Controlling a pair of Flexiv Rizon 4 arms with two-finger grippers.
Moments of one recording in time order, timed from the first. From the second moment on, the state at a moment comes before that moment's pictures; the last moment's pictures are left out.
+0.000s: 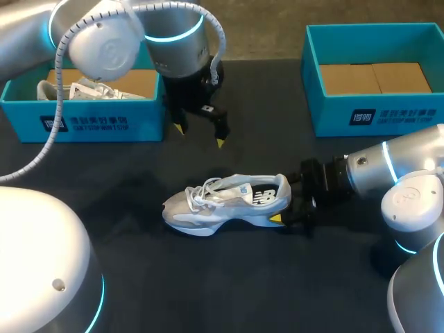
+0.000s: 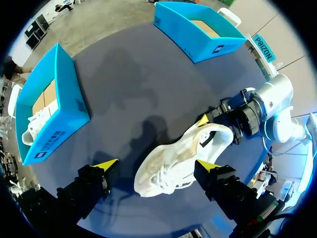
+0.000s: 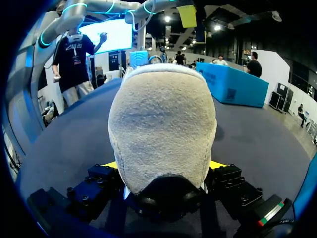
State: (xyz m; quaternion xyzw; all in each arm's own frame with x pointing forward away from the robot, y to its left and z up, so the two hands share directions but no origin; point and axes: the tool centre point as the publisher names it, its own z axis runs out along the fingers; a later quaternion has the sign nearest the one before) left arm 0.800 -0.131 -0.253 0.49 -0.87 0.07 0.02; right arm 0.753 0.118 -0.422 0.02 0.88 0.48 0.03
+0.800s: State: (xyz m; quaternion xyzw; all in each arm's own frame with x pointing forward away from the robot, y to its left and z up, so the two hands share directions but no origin) left arm 0.753 -0.176 -0.286 0.54 -0.84 0.00 0.04; right arm 0.753 0.118 -0.422 0.02 0.88 0.48 0.03
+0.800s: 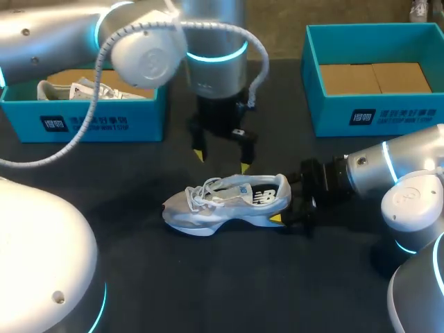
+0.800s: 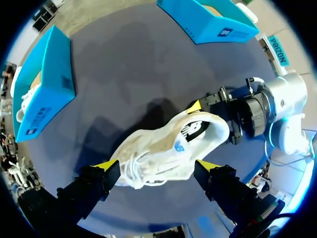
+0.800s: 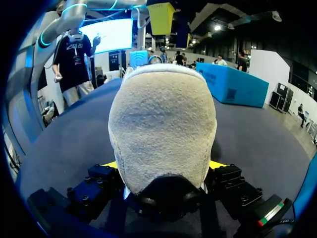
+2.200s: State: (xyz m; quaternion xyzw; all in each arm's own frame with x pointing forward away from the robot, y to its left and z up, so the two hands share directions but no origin) left arm 0.752 -0.189 -0.369 0.57 -0.82 -0.11 0.00; right arm 0.753 0.118 -0.422 0.02 0.88 0.48 0.03
